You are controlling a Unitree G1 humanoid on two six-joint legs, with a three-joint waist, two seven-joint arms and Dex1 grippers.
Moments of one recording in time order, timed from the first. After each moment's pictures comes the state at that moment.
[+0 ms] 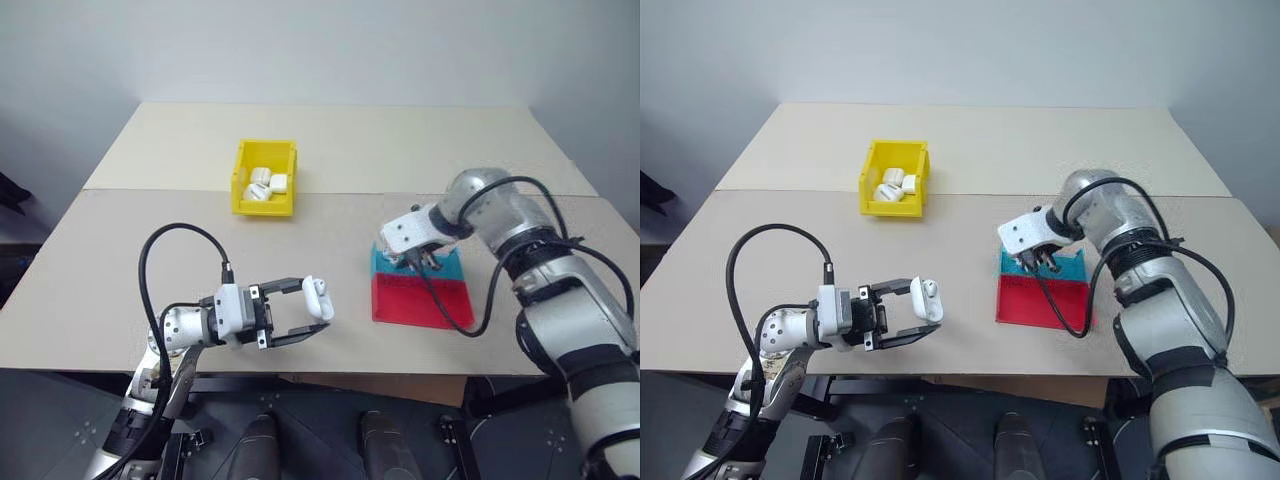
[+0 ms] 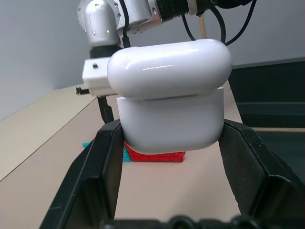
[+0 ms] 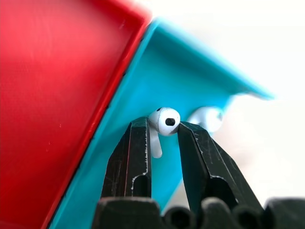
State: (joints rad) left arm -0.18 0.46 -0.10 -0.15 -0.42 -0.20 -1.13; right arm -1.19 -0.62 0.48 0.82 -0.33 -0.29 1.45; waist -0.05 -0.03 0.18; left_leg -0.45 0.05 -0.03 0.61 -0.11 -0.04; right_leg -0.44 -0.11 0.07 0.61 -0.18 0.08
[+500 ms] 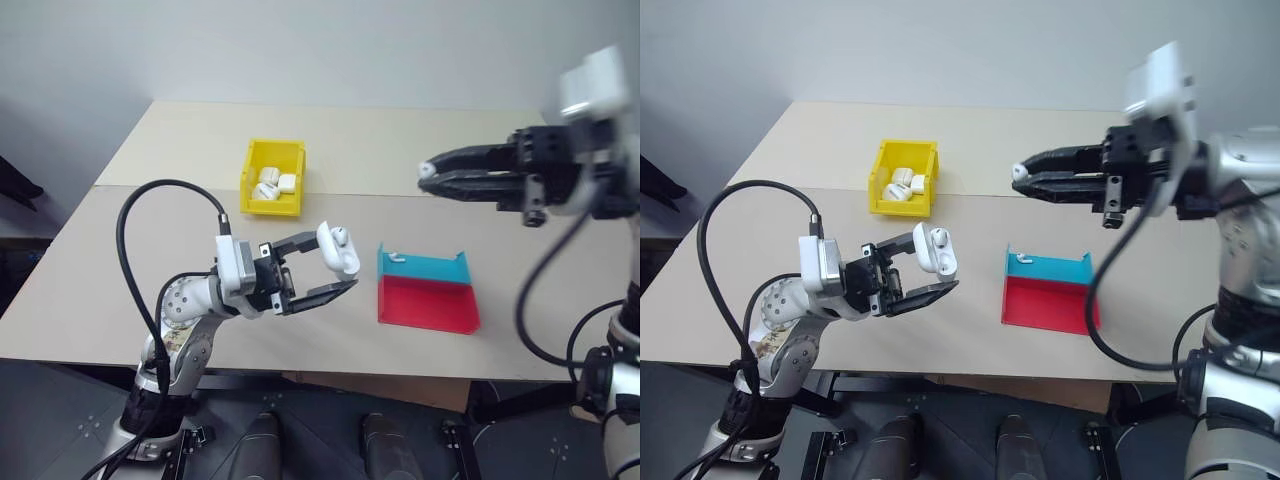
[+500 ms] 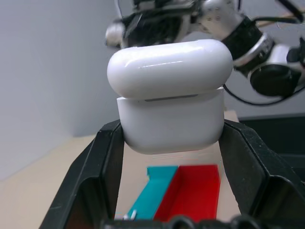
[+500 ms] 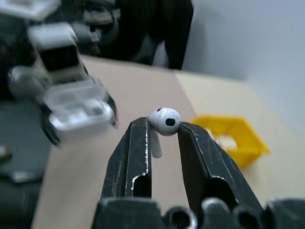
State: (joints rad) left arm -0.34 0.39 -0.09 -0.30 -0.56 0.00 -1.01; right arm -0.81 -0.74 -0.37 -0.42 0.67 0.95 1.21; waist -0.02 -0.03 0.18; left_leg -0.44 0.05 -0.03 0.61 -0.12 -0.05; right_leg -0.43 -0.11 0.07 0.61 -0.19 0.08
